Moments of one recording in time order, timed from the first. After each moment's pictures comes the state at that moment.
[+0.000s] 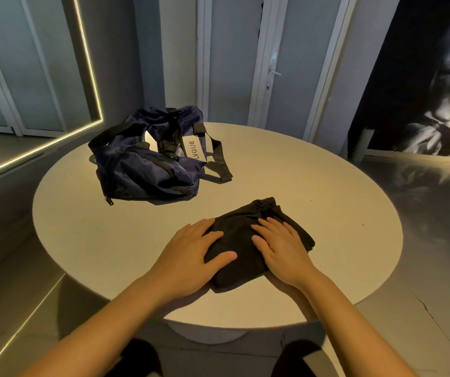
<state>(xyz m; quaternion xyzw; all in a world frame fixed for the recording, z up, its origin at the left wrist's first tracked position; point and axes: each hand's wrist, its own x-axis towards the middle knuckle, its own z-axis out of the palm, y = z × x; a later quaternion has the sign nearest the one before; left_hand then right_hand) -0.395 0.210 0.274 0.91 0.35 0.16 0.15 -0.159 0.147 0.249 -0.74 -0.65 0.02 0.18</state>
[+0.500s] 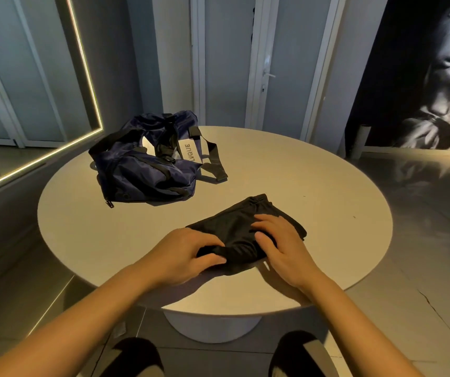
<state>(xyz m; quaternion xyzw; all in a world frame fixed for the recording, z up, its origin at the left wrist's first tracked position) -0.409 0.207 0.297 0.95 0.23 0.16 0.16 -0.161 0.111 0.256 -0.66 -0.64 0.06 0.38</state>
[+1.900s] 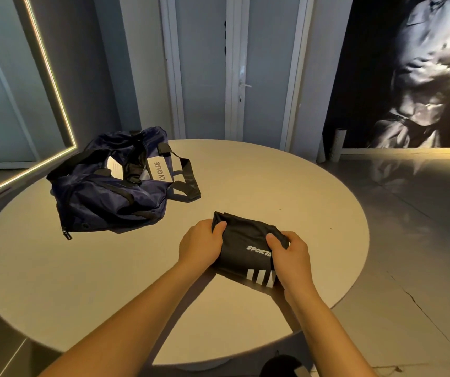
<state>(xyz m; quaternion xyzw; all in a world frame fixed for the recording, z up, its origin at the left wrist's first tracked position) -0.255 0.255 0.272 0.79 0.48 0.27 0.27 -0.128 0.119 0.266 -0.71 -0.25 0.20 0.62</state>
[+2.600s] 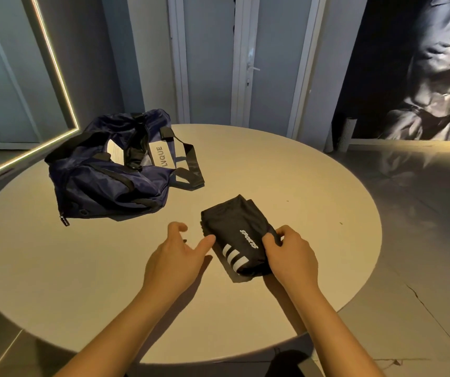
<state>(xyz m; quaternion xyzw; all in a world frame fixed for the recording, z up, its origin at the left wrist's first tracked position) -0.322 0.209 0.283 0.74 0.54 0.26 0.30 -0.131 0.125 0.267 -0.85 -0.37 0.06 0.38</state>
